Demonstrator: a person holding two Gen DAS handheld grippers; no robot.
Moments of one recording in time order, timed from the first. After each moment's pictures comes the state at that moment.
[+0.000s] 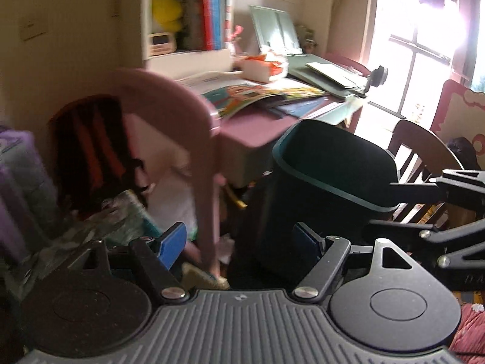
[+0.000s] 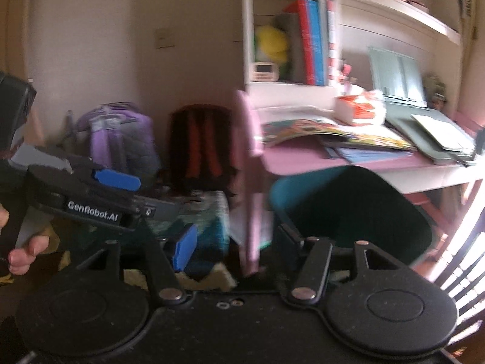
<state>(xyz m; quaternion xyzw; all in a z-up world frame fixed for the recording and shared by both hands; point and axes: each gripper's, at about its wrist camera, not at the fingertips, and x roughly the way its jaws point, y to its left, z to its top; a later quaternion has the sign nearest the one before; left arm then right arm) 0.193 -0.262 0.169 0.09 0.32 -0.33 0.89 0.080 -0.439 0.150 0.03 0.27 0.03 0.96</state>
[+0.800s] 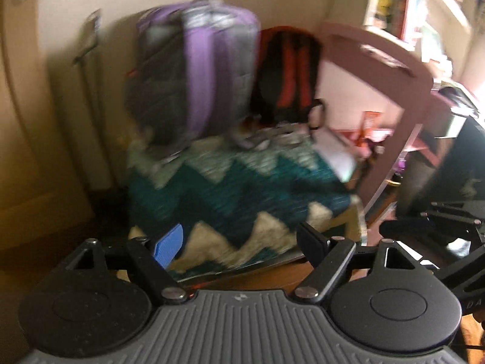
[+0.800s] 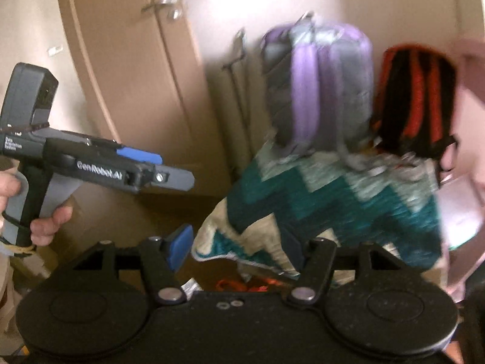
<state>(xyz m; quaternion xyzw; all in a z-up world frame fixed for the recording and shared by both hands) 0.194 0.095 0.038 -0.02 0.38 -0.12 0.92 0.161 -0.139 0.015 0.00 0.34 0.33 0.88</state>
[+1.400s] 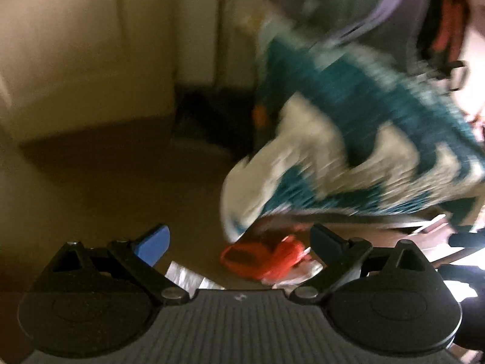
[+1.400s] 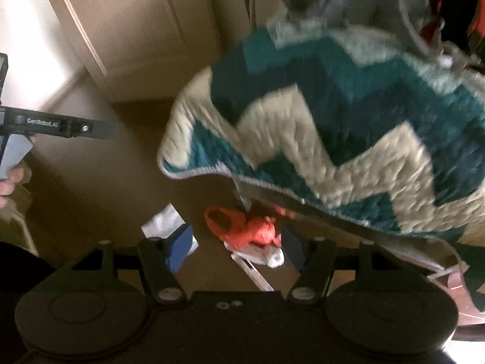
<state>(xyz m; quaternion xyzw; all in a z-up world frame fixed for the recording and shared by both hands) 0.229 0.263 -0.220 -0.10 0.49 0.04 0.86 0.240 -0.035 -0.215 -0.06 0.49 0.31 0.81</state>
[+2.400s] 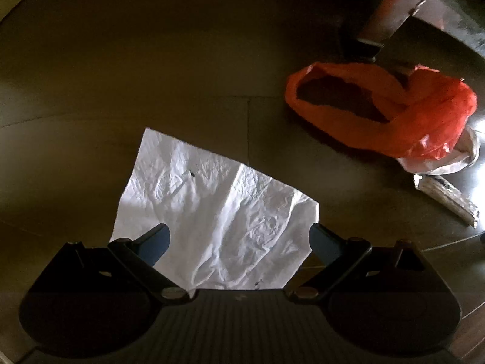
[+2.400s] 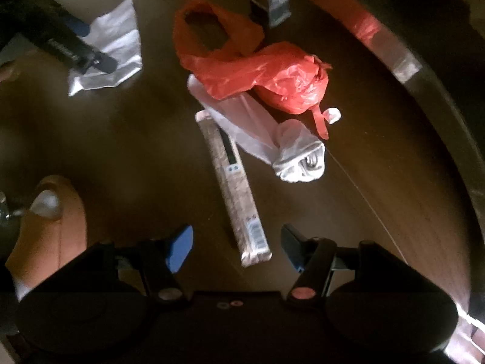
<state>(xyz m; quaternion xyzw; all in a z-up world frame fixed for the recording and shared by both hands) 0.251 0.269 -0.580 -0.04 0.70 0.04 0.72 0.271 0.044 -0.546 -0.28 0.65 0.36 0.61</state>
